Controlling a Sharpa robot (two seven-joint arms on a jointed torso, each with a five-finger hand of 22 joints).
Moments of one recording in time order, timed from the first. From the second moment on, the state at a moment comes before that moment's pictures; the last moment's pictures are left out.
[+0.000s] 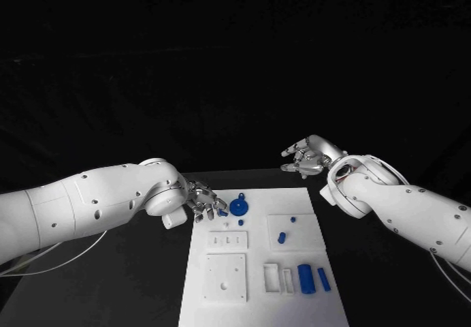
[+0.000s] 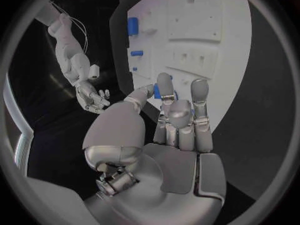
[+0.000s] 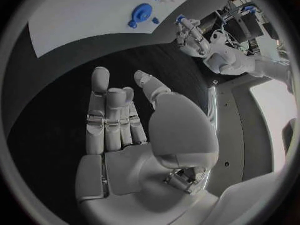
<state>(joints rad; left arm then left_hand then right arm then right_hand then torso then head) 1.42 -0.62 -0.24 1.30 -0.58 0.08 -0.47 1.06 -0.01 0.32 -0.06 0.53 1.15 0.03 0.06 1.06 1.46 -0.08 0.53 0.32 1.39 -0.13 1.28 0.73 0.06 1.14 -0.15 0.94 0.89 1.03 -0.74 0.33 1.37 -1.34 -0.34 -0.18 1.28 -0.16 0.32 -0.13 0.34 1.03 0.12 0.07 0.07 1.09 0.01 0.96 0.80 1.34 -0.05 0.90 0.94 0.11 1.46 -0.07 0.20 1.19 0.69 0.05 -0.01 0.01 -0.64</state>
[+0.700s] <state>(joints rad) 1.32 -0.64 -0.24 1.42 -0.77 -0.07 -0.51 1.05 -0.01 0.34 -0.06 0.53 1.16 0.04 0.07 1.06 1.46 -0.08 0.52 0.32 1.42 -0.13 1.29 0.78 0.06 1.16 -0.14 0.90 0.93 1.04 -0.68 0.33 1.34 -1.28 -0.39 -0.15 1.27 -0.16 0.36 -0.14 0.42 1.04 0.11 0.07 0.07 1.09 0.01 0.96 0.79 1.34 -0.06 0.90 0.94 0.11 1.46 -0.07 0.19 1.20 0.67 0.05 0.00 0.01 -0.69</state>
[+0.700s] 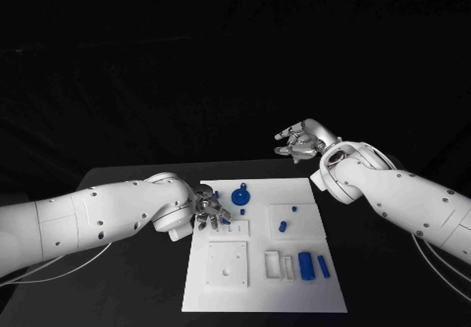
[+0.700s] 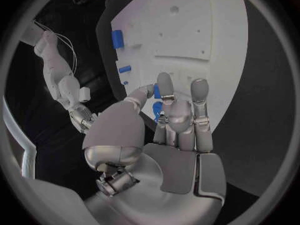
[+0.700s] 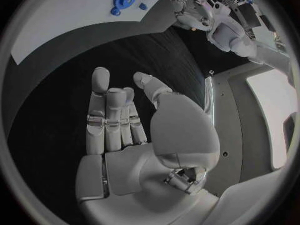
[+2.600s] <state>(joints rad) 1.27 -0.59 -0.24 1.40 -0.93 -0.09 -0.53 1.05 -0.03 0.38 -0.07 0.53 1.16 0.04 0.07 1.06 1.47 -0.07 0.50 0.32 1.42 -0.13 1.27 0.77 0.06 1.19 -0.15 0.82 1.03 1.04 -0.65 0.33 1.32 -1.29 -0.37 -0.15 1.25 -0.16 0.39 -0.14 0.47 1.05 0.11 0.07 0.07 1.09 0.01 0.96 0.79 1.34 -0.06 0.90 0.94 0.11 1.46 -0.07 0.19 1.21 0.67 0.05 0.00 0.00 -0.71</state>
